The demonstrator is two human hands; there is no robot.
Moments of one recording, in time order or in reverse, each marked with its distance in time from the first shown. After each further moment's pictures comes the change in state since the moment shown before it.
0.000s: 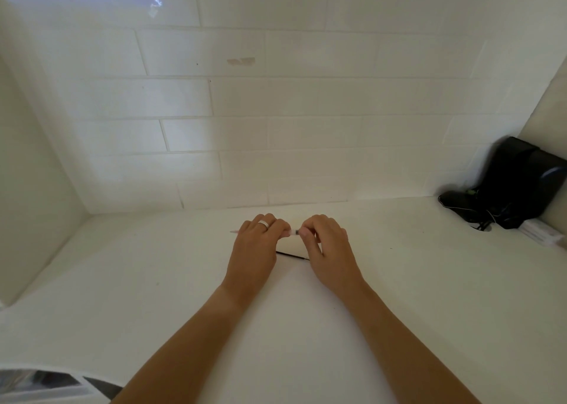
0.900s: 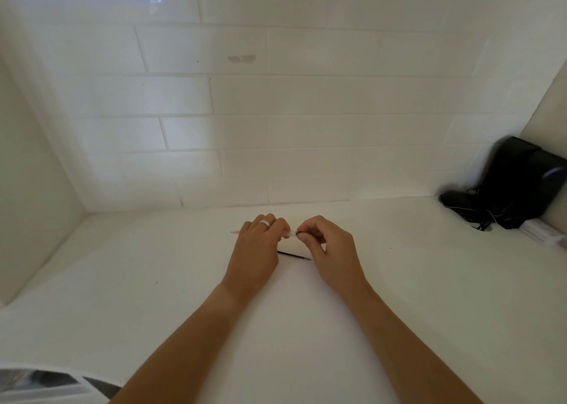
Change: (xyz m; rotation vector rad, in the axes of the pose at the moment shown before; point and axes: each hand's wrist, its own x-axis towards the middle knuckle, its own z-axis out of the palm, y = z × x) left_hand 0.001 -0.004 0.004 0.022 -0.077 -0.008; right_hand 0.000 -0.007 -0.008 0.186 0.019 0.020
